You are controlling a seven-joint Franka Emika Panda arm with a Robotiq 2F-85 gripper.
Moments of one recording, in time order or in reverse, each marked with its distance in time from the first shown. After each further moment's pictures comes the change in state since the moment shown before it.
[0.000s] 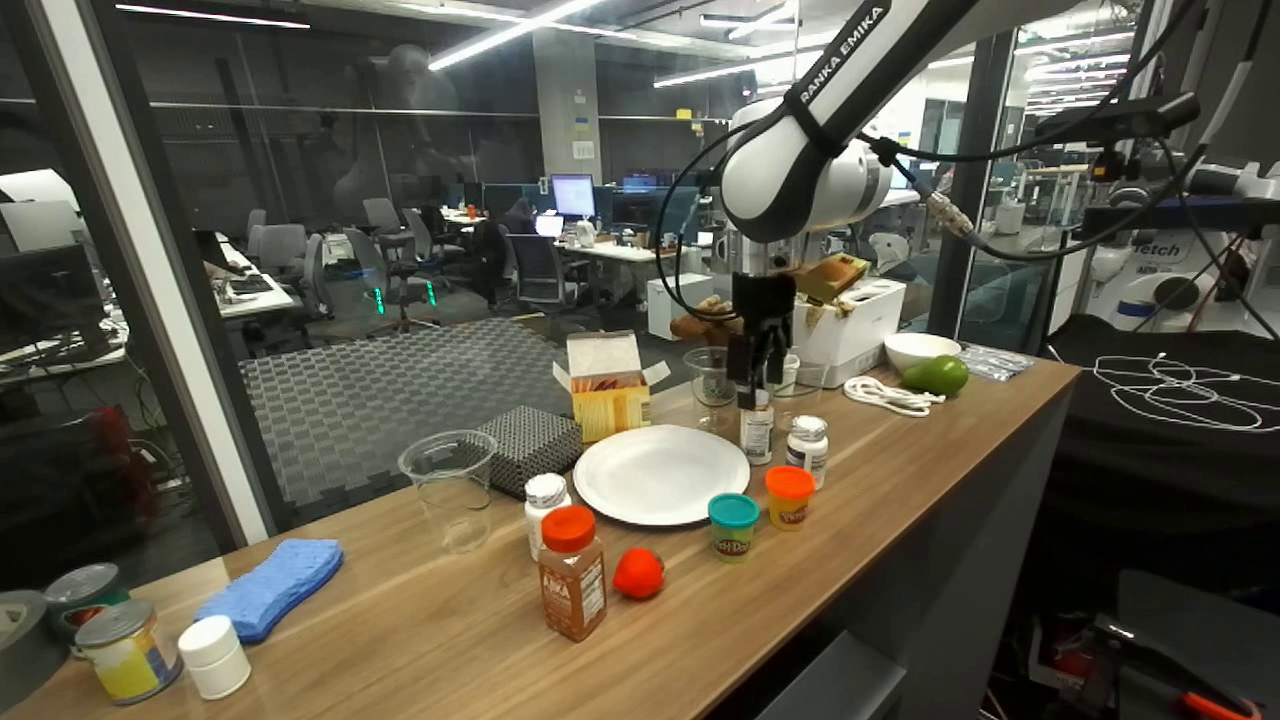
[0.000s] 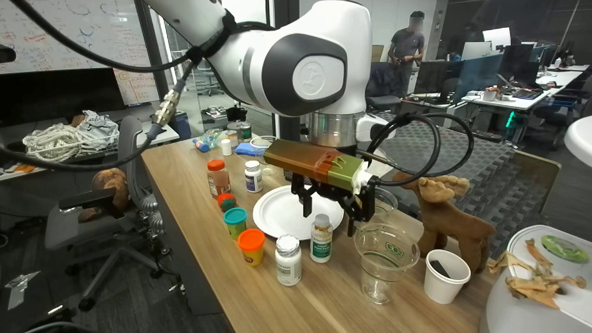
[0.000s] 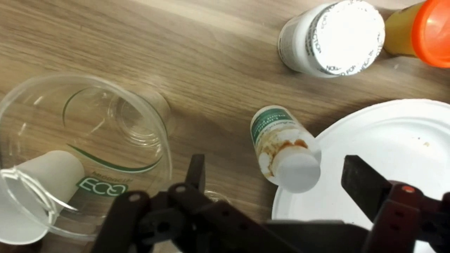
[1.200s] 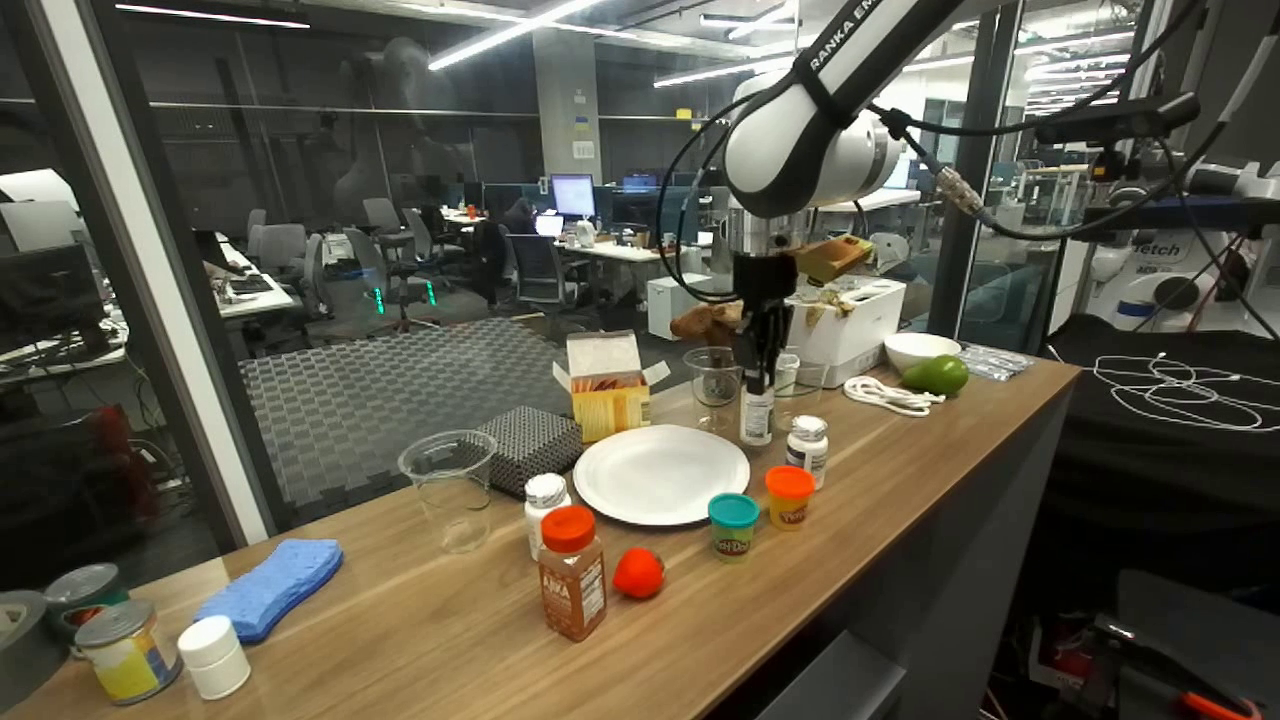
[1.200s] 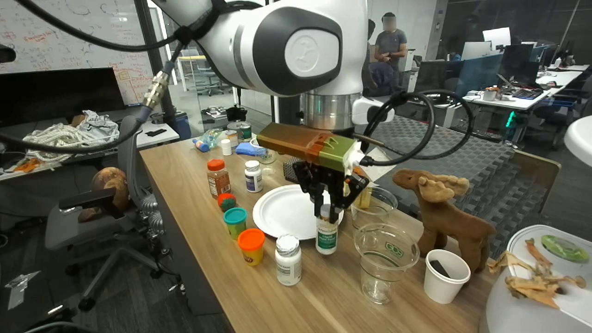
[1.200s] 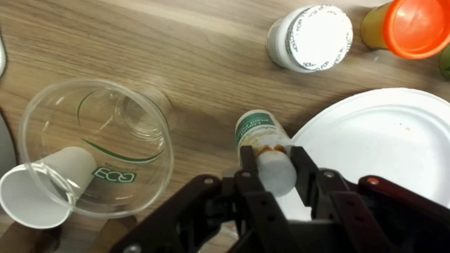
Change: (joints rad) arm 0.011 -0.058 -0.003 -0.018 -0.002 -0.021 0.049
